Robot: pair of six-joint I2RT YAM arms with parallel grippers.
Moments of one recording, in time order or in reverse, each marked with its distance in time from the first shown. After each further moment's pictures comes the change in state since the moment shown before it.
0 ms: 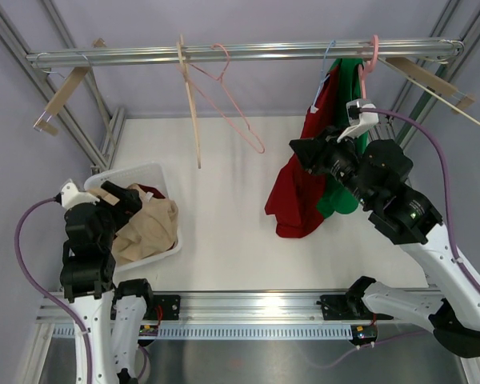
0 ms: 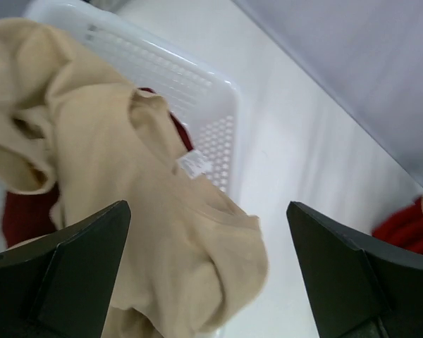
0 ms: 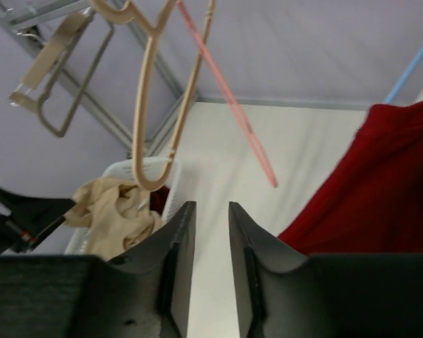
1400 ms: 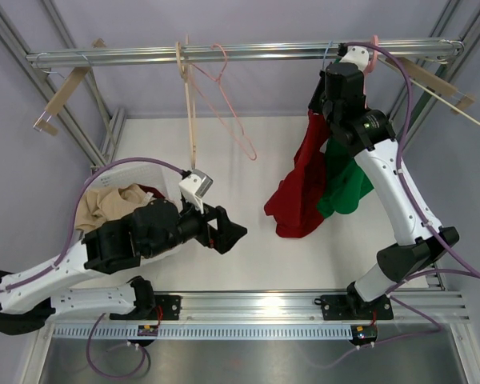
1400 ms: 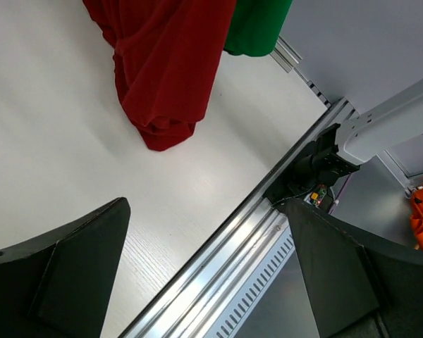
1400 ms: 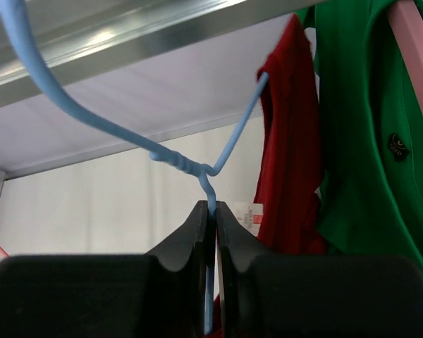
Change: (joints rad) left arm -1.330 0.354 0.277 0.121 -0.151 0.088; right arm -0.290 0.599 0.554 -0.227 0.307 -0.025
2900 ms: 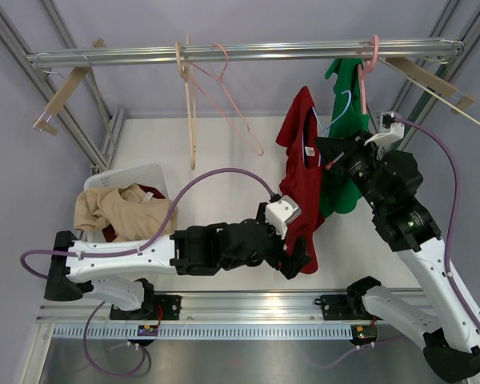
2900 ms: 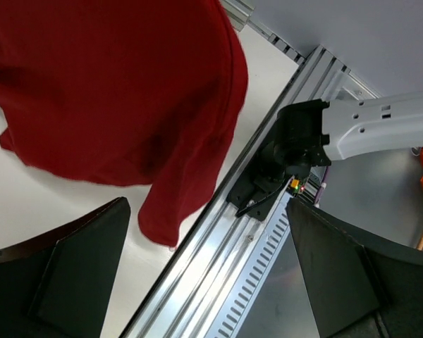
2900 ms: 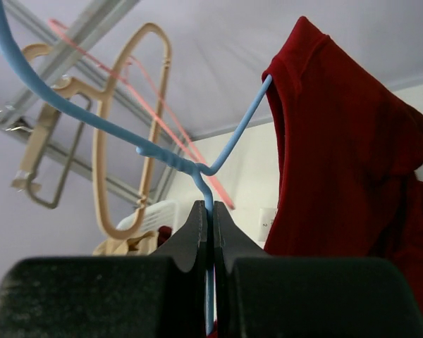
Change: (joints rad) left arm -0.268 0.463 0.101 0.285 -0.083 0.052; right arm 0.011 -0.715 -0.783 0.383 -0.372 0.259
